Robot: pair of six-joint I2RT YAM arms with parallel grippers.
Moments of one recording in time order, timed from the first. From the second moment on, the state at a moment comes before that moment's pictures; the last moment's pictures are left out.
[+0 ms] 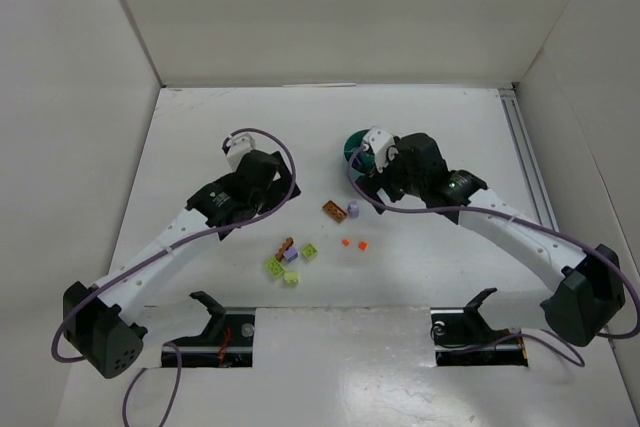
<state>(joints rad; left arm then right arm) -0.63 1.10 0.97 -0.69 -0.35 -0.92 0.63 1.29 1.04 -0.38 -0.07 -0.24</state>
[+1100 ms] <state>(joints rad) -0.82 0.93 0.74 -0.81 -0.43 -1.23 0.66 1.03 0.80 -0.39 -0.03 -0.23</state>
